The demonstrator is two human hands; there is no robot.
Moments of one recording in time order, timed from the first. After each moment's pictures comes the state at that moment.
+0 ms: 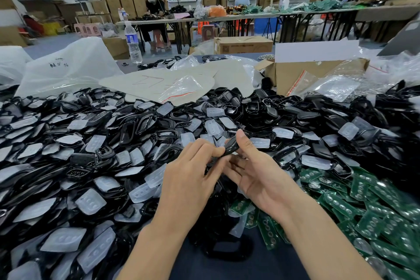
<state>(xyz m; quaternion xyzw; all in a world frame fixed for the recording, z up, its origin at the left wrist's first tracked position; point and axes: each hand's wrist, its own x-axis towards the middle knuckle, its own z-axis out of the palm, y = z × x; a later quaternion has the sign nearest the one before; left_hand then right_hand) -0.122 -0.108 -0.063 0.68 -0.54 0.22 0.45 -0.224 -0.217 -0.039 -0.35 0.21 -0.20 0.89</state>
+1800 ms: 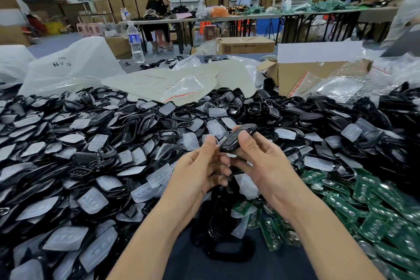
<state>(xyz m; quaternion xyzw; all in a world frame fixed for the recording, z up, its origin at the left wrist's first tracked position) -0.133 -0.114 -0.040 0.52 -0.23 -0.38 0.73 -0.229 -0.224 -0.037 -0.52 0.13 -0.28 0.79</state>
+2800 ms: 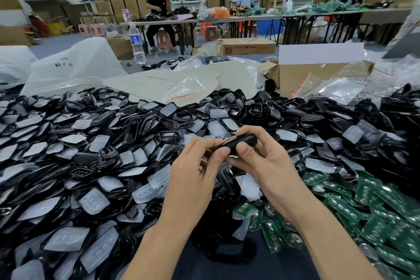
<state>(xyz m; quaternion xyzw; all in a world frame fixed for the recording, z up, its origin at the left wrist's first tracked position) -0.129 -0.108 -0.052 0.68 -0.46 0.07 0.57 -0.232 -0.229 -0.045 -0.58 0.07 -0.30 0.75</state>
